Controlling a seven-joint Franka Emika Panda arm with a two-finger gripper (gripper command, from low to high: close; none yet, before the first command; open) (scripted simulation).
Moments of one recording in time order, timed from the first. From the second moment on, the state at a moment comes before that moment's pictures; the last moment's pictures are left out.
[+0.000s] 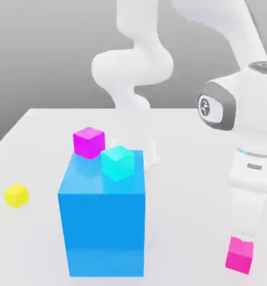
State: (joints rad) arm 0.39 0.28 0.09 -2.42 -0.05 2.71 0.17
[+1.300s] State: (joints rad) arm 0.00 -0.43 -0.06 -2.49 -0.02 2.06 0.92
